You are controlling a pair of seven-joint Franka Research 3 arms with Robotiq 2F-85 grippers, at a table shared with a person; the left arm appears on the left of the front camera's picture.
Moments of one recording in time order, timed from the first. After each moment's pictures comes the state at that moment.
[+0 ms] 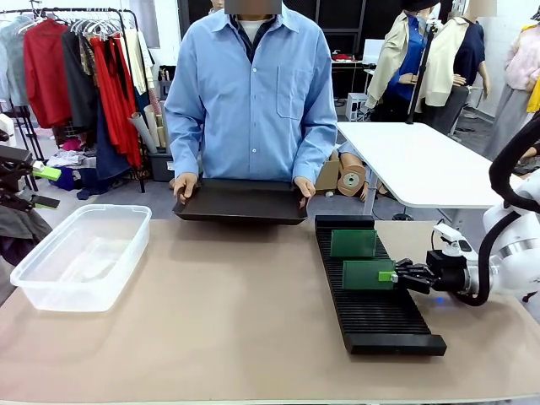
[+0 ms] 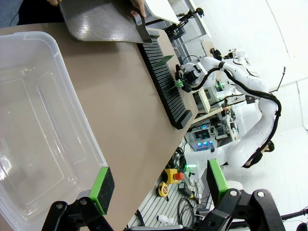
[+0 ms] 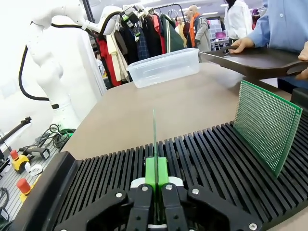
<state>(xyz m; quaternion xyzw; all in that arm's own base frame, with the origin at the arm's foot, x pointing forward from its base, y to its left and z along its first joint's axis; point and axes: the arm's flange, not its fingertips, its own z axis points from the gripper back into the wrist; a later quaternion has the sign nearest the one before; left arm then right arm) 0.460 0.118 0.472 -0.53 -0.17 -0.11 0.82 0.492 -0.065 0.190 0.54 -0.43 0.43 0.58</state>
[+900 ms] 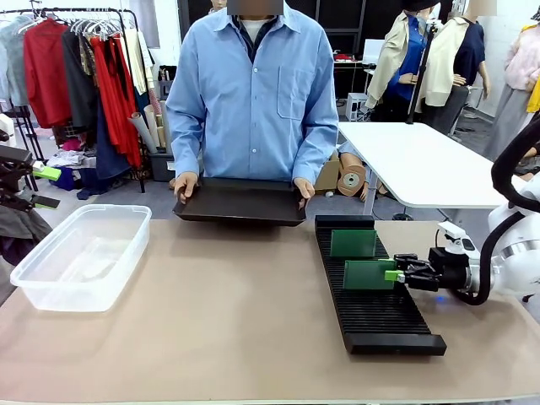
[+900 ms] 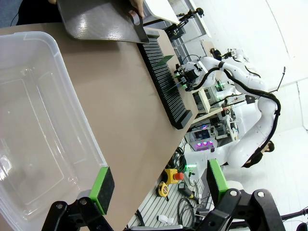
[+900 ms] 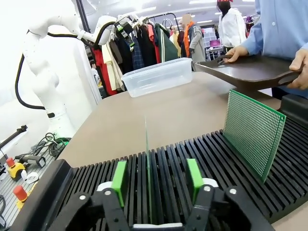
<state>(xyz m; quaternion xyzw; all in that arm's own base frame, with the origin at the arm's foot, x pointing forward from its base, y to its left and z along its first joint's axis) 0.460 0.118 0.472 -0.53 -0.17 -0.11 0.82 0.496 -0.070 0.193 0.54 -0.46 0.41 0.57</state>
